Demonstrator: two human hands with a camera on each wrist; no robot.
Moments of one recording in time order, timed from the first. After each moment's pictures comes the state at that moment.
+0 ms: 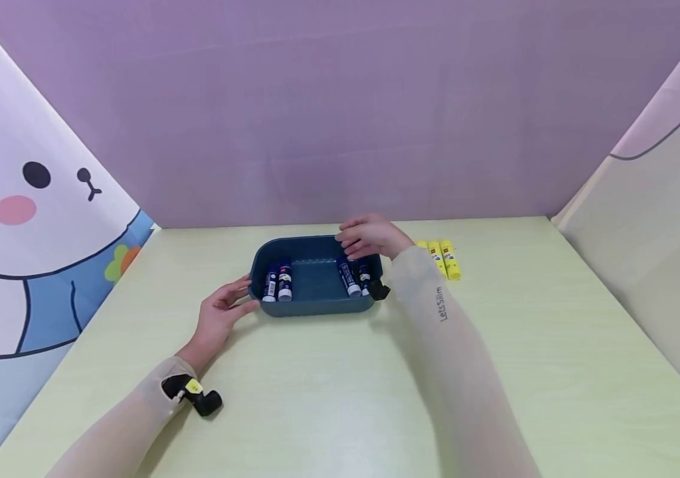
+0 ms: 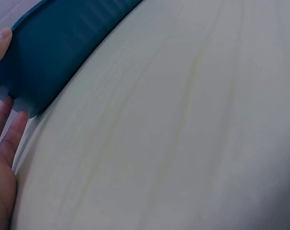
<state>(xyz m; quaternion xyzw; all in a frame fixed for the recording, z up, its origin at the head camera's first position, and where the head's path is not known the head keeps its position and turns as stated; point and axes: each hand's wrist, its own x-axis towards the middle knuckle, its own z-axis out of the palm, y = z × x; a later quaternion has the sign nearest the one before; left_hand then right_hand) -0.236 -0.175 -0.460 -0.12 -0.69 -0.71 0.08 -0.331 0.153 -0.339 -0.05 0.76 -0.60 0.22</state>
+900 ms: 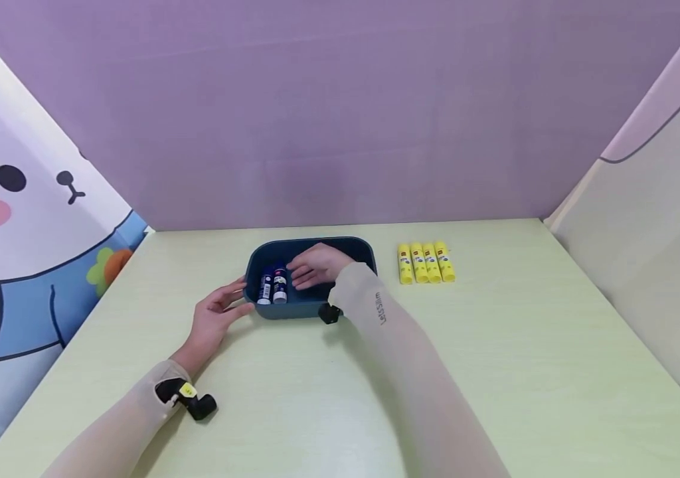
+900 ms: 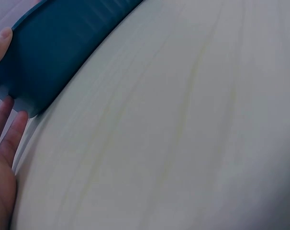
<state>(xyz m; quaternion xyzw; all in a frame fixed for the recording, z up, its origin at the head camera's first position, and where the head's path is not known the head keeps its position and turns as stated) -0.237 -0.177 -0.460 -0.12 -0.70 -0.70 0.08 -0.329 0.064 -0.381 0.01 0.67 -0.66 0.34</state>
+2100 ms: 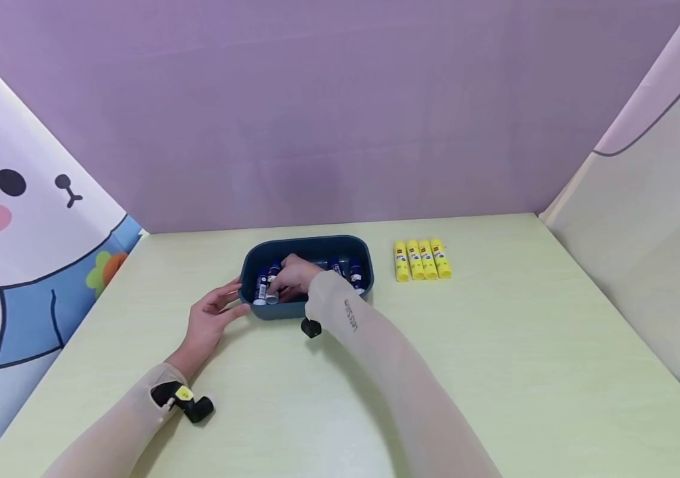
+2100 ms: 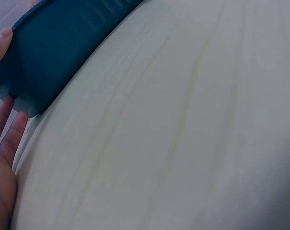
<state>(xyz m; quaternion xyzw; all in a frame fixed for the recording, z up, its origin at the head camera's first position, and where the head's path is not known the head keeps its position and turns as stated) -0.238 -0.178 -0.461 -0.13 -0.69 -0.70 0.09 -0.312 0.024 -0.390 -0.01 0.73 -0.60 0.32</state>
